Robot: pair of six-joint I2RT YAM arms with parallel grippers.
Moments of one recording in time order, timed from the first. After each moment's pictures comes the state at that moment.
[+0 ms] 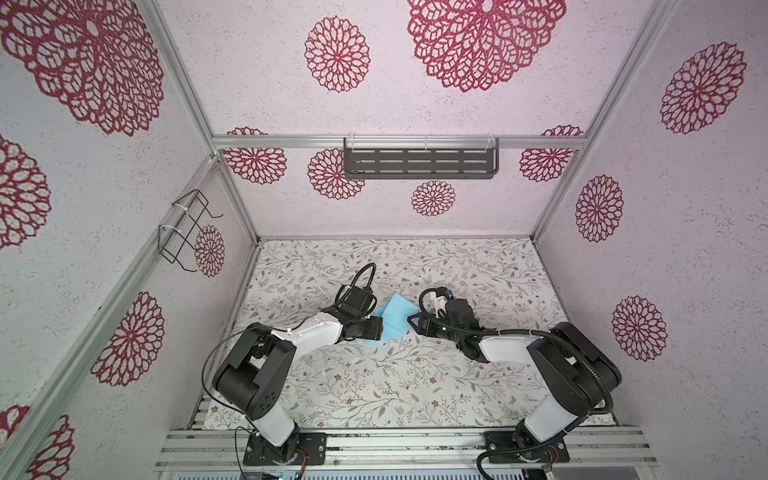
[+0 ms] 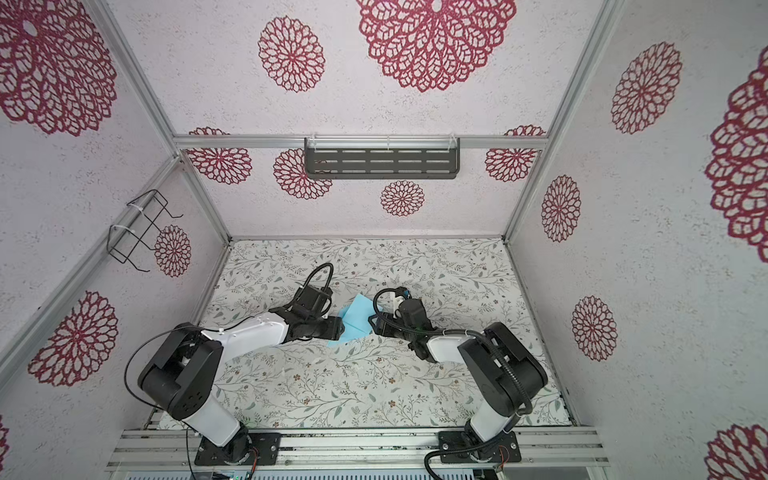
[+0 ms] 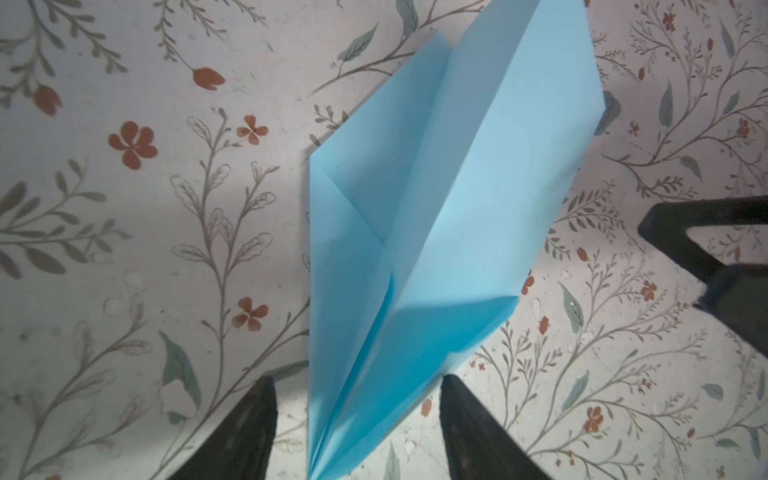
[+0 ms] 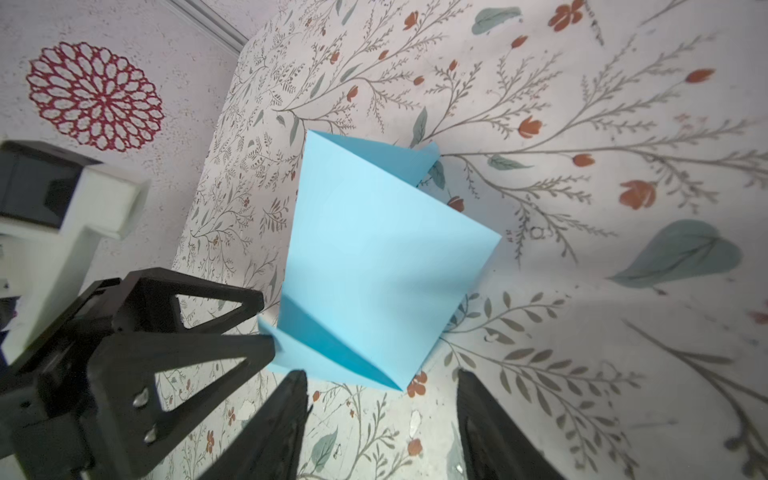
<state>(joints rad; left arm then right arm) -0.55 1.68 0.91 -0.26 0.05 -0.39 0.60 1.64 0.63 0.45 -0.26 0.70</state>
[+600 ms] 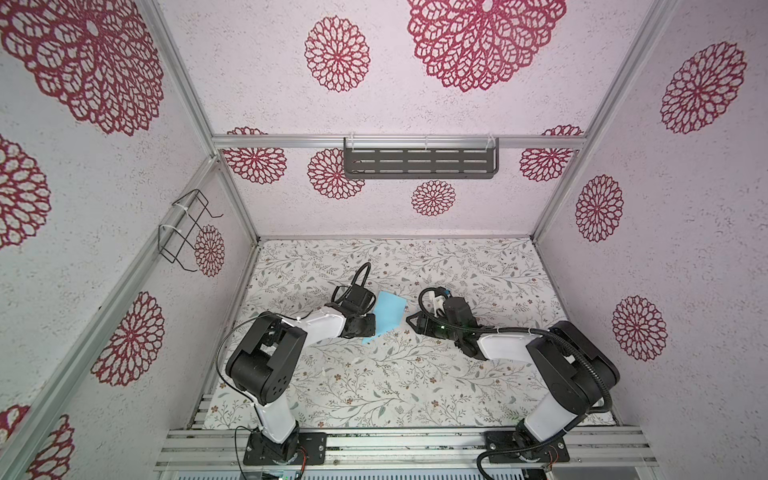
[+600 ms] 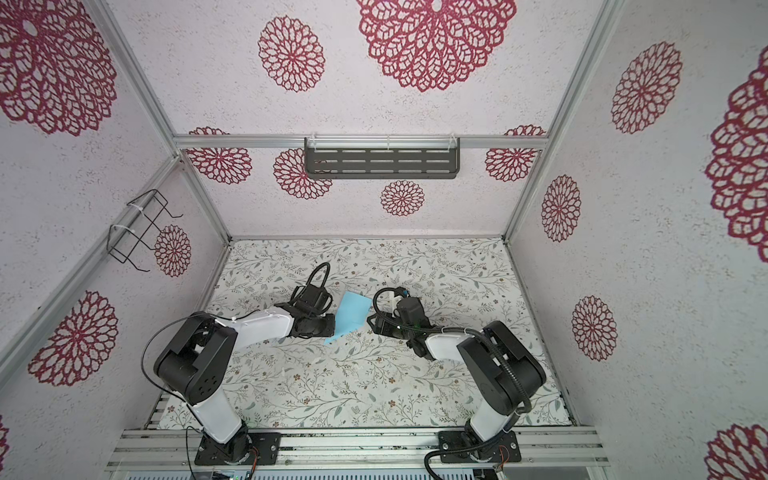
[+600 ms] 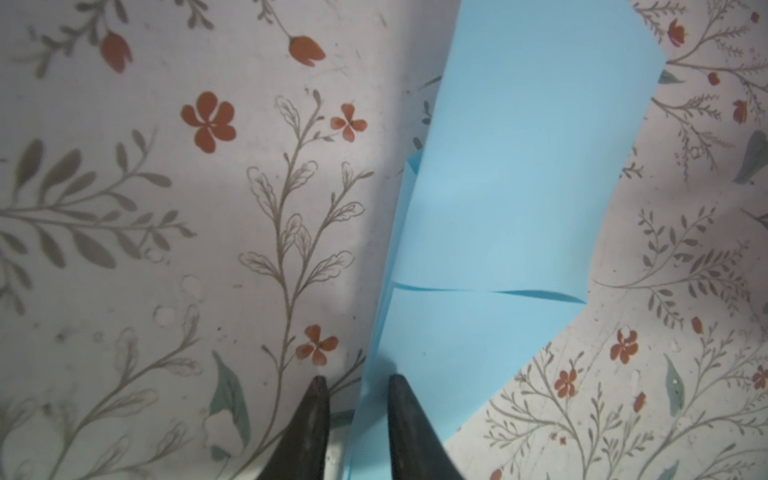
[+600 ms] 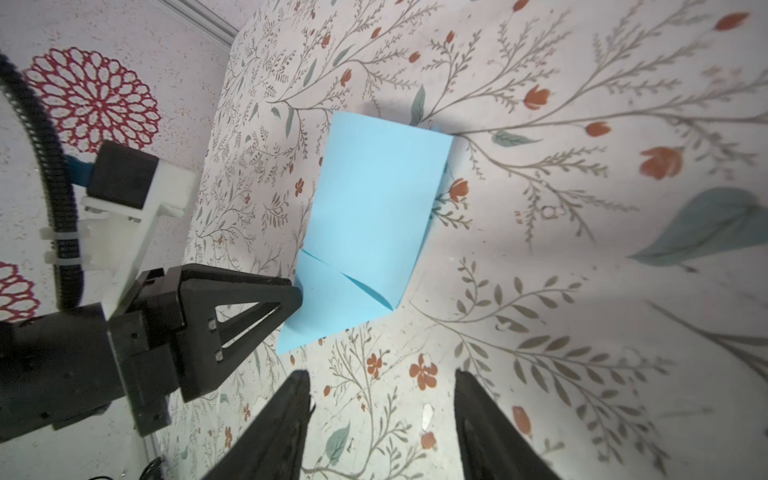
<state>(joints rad) -0.52 1.77 0.96 -0.29 -0.01 -0.47 0.61 1.67 0.69 0.39 -0.30 0.79</state>
